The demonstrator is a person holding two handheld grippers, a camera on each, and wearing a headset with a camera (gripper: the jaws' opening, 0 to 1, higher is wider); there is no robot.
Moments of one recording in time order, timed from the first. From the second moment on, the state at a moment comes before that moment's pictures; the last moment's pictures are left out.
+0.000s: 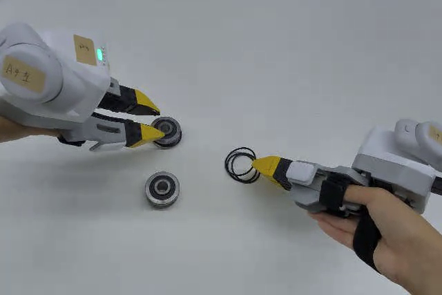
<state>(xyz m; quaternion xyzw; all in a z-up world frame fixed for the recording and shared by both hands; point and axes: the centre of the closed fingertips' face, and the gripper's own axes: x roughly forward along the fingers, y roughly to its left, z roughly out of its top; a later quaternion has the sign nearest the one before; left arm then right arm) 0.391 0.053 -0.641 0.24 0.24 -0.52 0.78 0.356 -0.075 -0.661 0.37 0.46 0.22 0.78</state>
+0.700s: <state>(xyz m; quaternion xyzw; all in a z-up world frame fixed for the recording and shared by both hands) 0.391 0.051 -0.645 0.24 0.24 -0.52 0.78 0.355 -0.095 -0.662 0.29 0.45 0.19 0.82</state>
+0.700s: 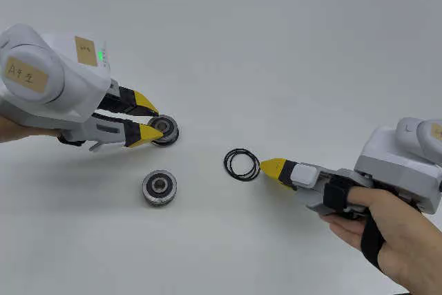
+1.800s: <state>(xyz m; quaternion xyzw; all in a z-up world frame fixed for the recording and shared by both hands) 0.393 0.048 -0.653 0.23 0.25 -0.54 0.77 0.385 -0.019 -0.634 0.34 0.42 0.28 0.79</state>
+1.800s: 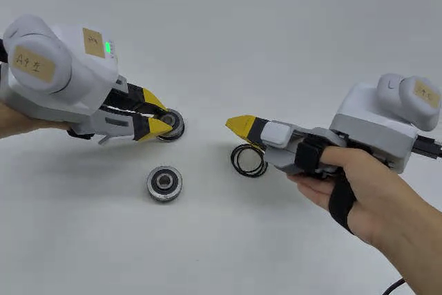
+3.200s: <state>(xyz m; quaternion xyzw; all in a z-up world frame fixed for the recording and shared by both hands) 0.393 0.044 -0.654 0.24 0.26 -0.55 0.76 0.383 0.060 -0.640 0.26 0.45 0.40 0.75</state>
